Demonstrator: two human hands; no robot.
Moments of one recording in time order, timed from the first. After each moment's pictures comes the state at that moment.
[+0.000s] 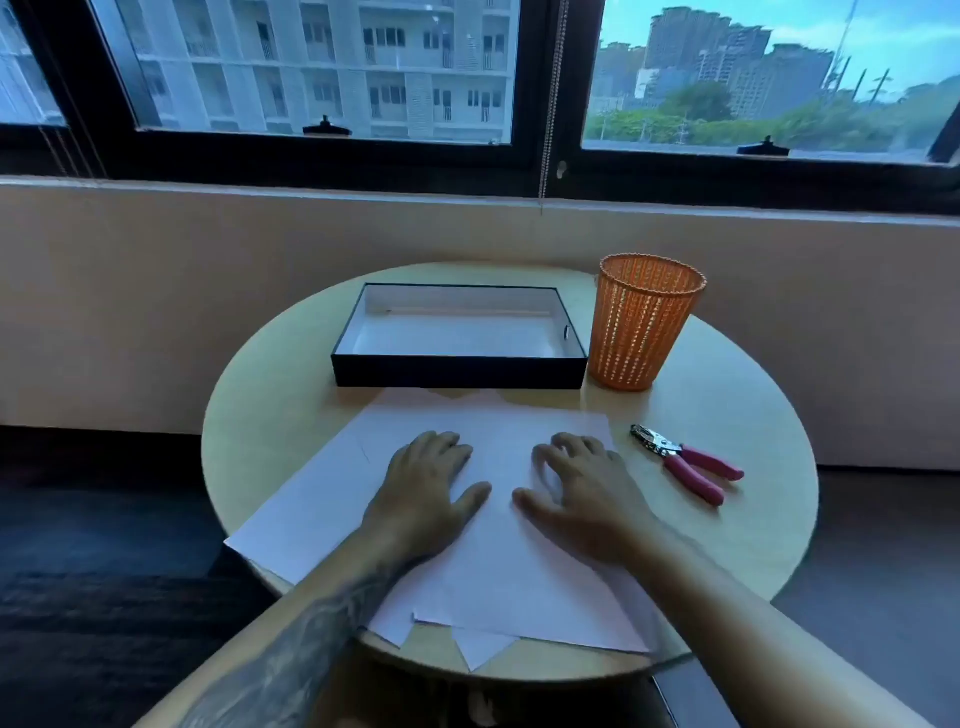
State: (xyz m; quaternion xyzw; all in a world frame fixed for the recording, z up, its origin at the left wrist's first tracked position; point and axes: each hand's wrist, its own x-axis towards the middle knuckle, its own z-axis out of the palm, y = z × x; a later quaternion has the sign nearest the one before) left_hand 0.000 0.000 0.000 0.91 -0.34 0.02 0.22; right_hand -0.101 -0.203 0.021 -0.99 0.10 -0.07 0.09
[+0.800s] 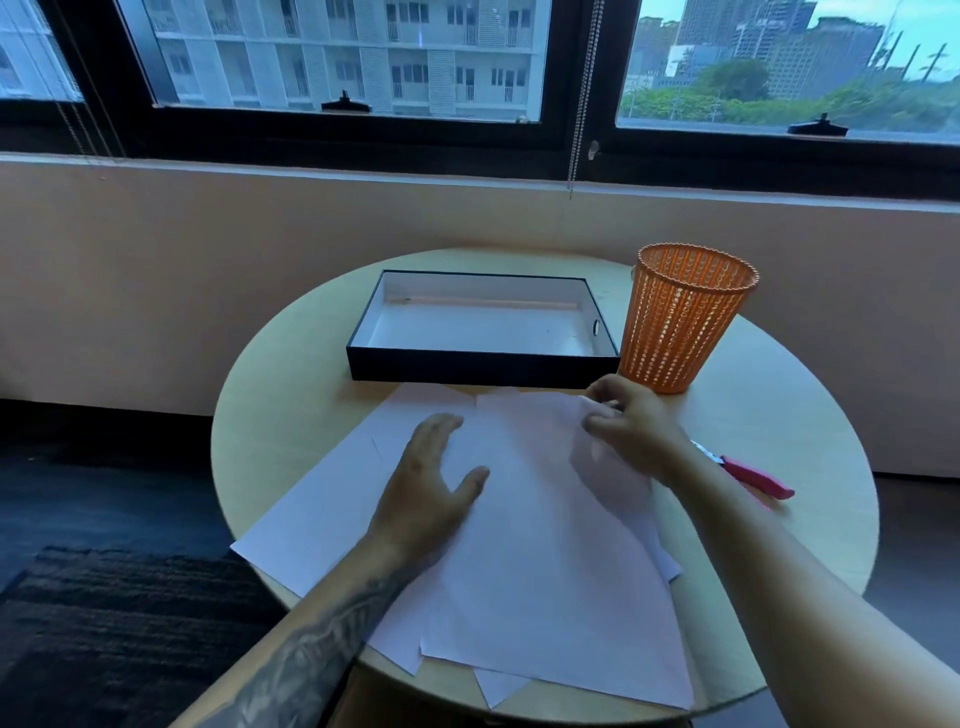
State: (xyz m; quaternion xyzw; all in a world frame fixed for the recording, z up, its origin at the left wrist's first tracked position) left_hand 0.011 0.007 -0.005 0.85 -0.25 0.02 0.47; right_hand -0.036 -0.255 0.051 -0.88 0.17 -0.13 0.43
